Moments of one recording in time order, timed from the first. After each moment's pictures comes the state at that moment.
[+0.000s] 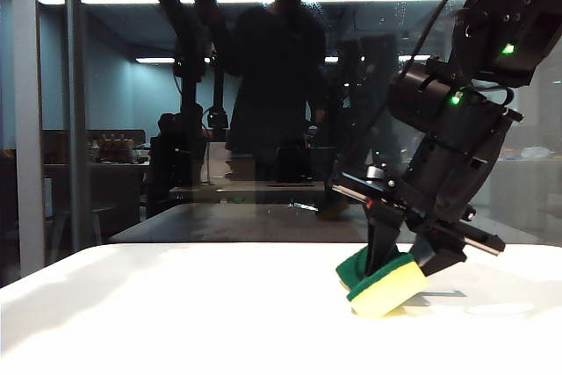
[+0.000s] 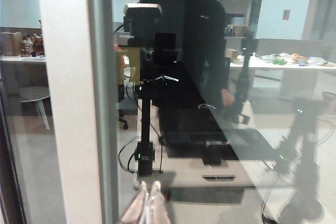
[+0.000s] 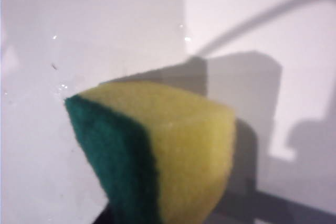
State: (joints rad) left arm 0.04 1.33 1.91 -0.41 0.14 -0.03; right arm 0.40 1.89 1.05 -0.30 -0.25 0.45
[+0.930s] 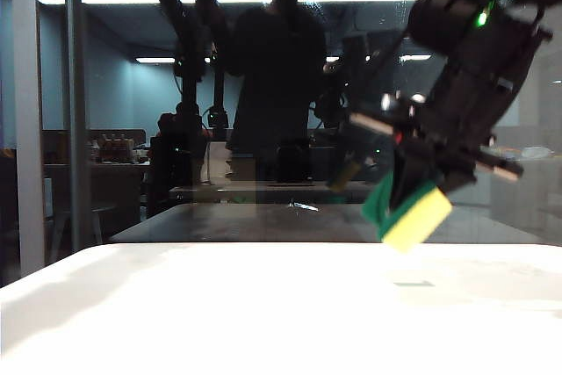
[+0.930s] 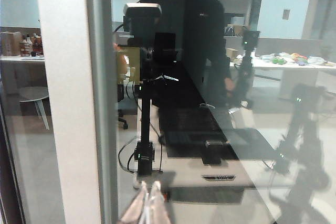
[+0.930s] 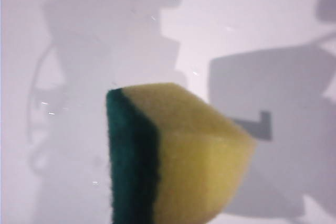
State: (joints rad) left arm 0.04 1.33 1.91 -0.41 0.14 -0.03; right arm 0.39 1.65 1.04 -0.38 -0.20 0.38
